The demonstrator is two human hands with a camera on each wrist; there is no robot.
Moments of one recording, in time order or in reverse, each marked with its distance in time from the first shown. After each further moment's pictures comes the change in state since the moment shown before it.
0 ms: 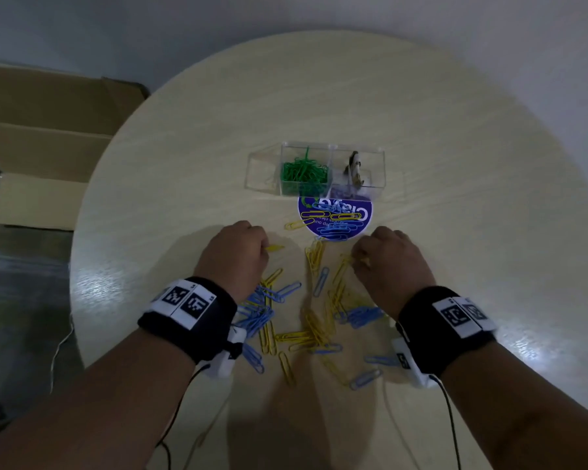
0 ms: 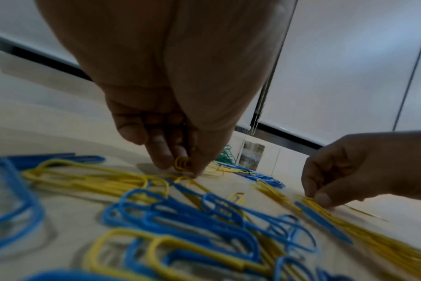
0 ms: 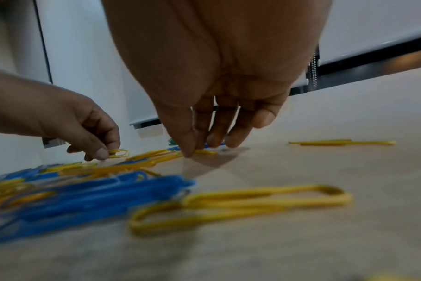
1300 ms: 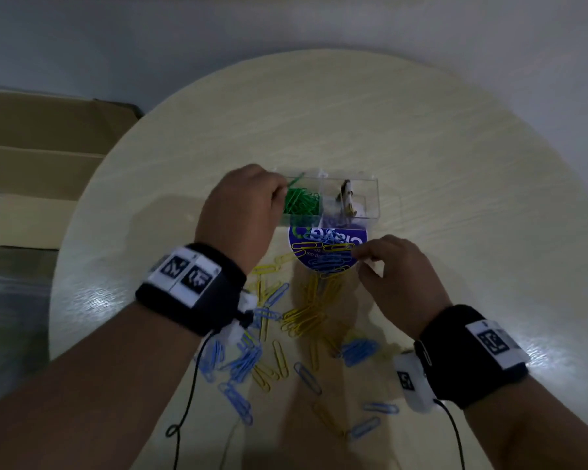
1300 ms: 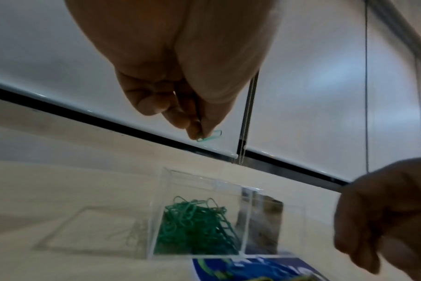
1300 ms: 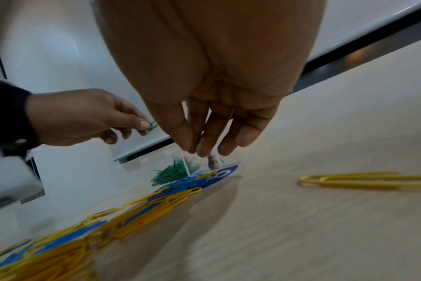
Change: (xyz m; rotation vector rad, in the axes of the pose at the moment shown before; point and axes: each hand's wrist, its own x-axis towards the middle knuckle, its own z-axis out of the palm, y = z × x) left_hand 0.077 0.046 -0.058 -0.005 0.414 0.217; right_hand 0.022 0.014 -0.027 0.352 0.174 -0.048
